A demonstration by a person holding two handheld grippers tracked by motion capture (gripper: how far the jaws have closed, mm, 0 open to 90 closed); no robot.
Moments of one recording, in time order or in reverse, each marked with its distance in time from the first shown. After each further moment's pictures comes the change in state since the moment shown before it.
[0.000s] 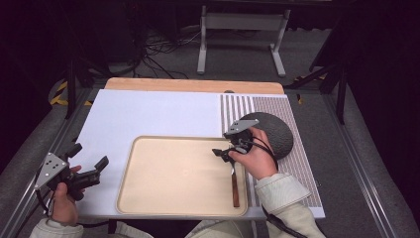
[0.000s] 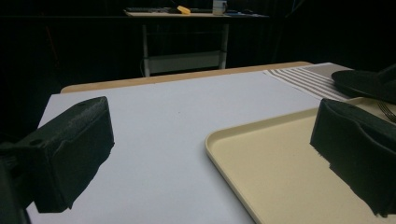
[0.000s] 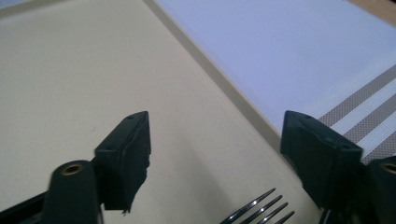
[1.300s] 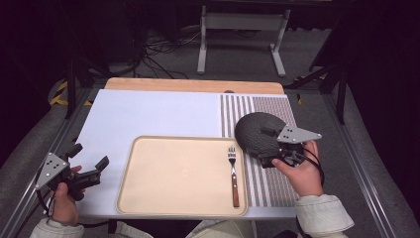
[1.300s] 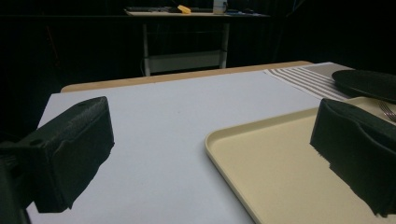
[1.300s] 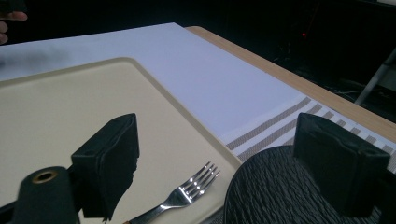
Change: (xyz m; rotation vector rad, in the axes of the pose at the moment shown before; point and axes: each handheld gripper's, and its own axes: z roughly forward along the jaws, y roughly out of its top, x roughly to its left) left arm -0.001 0.000 0.000 0.001 0.005 -0.006; right arm -0.014 -0.049 -0.109 -0.316 -0.088 -0.011
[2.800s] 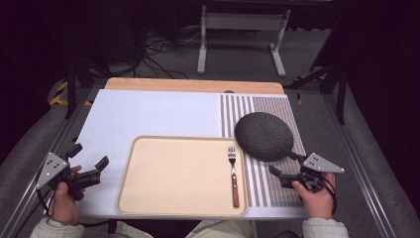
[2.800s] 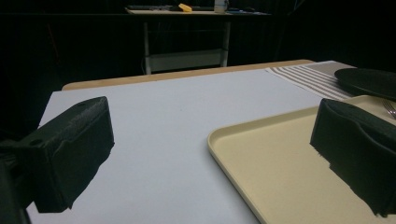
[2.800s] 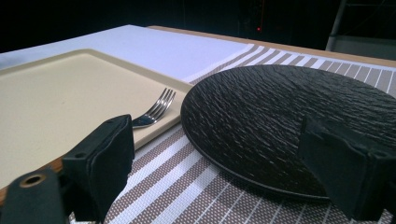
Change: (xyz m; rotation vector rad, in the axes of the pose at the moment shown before) left arm 0.003 -0.002 0.001 0.005 0.001 0.003; right arm -0.009 -0.107 -0.039 -0.086 -0.147 0.189
